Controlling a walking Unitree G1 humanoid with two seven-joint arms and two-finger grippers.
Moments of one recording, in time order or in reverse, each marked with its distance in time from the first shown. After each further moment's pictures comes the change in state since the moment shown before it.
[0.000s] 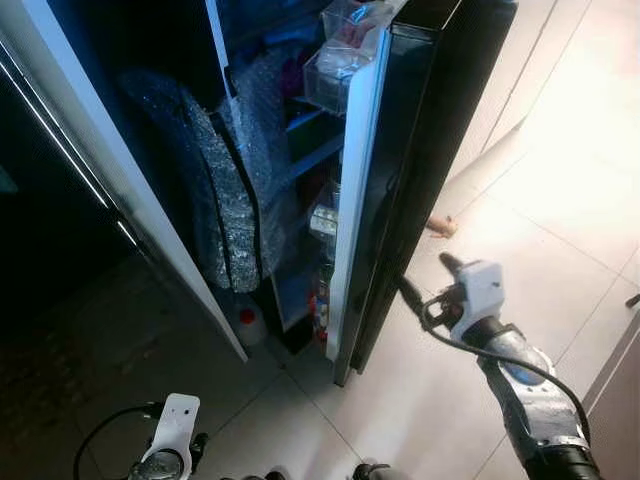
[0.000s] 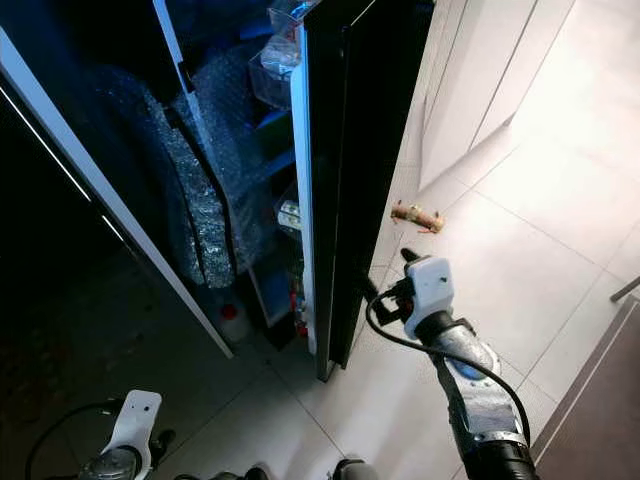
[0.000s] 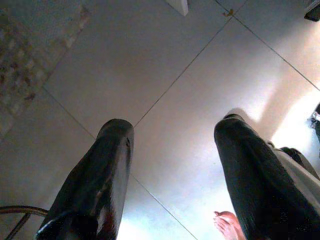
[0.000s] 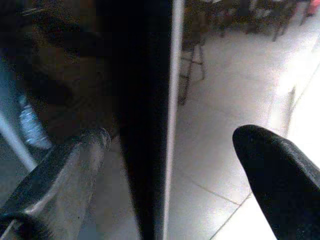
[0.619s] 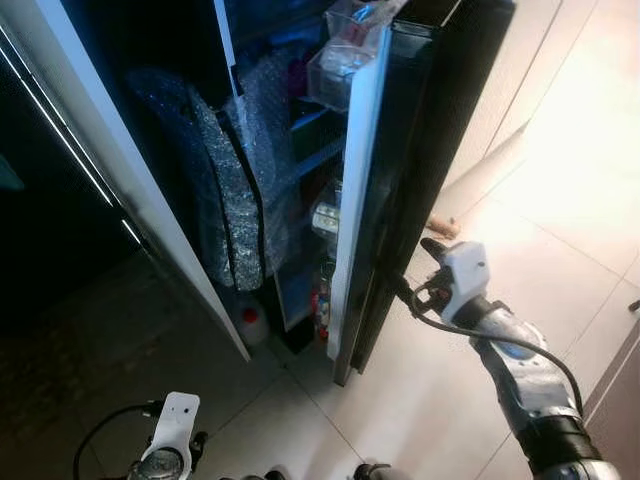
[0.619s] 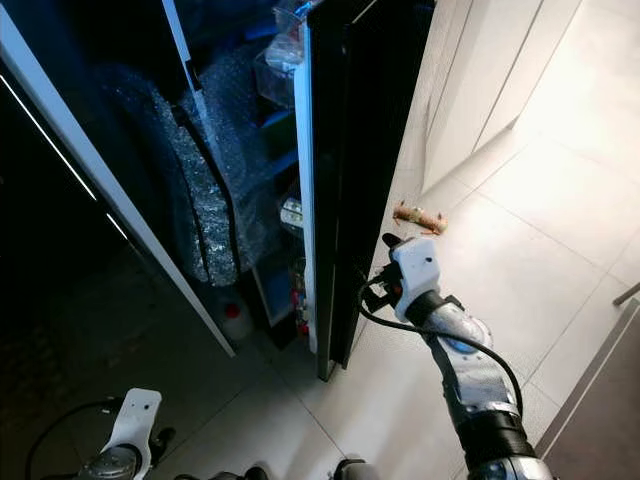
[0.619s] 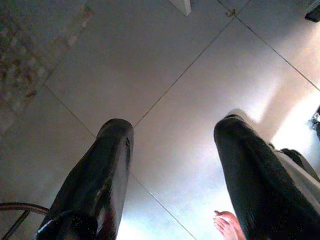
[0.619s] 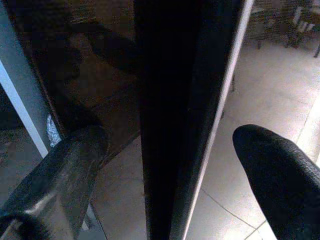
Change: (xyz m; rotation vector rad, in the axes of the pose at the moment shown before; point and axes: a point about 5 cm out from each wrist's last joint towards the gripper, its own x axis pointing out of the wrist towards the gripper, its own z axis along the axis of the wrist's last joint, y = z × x) left arm 0.000 0.001 0.002 0.001 -0.004 0.002; right arm 0.023 -0.001 0.017 -0.046 -0.020 0.080
